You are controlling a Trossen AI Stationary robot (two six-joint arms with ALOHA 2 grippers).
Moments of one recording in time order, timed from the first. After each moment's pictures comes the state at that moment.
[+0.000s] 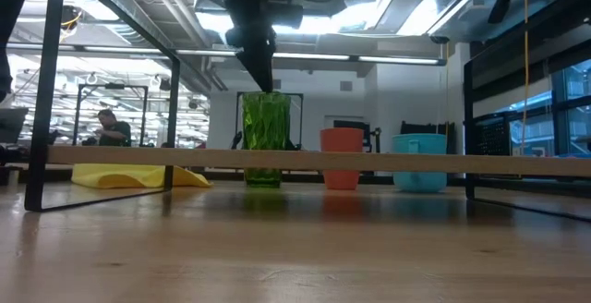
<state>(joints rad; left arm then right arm) 0.20 1.77 1.57 -0.99 -0.27 0.24 -0.35 0.26 0.40 0.30 0.02 0.70</state>
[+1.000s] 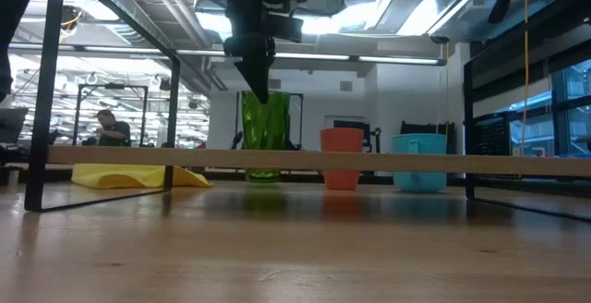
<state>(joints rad) 0.20 1.80 1.57 -1.02 -0.28 0.24 -0.35 0.26 0.40 0.30 0.02 0.70</state>
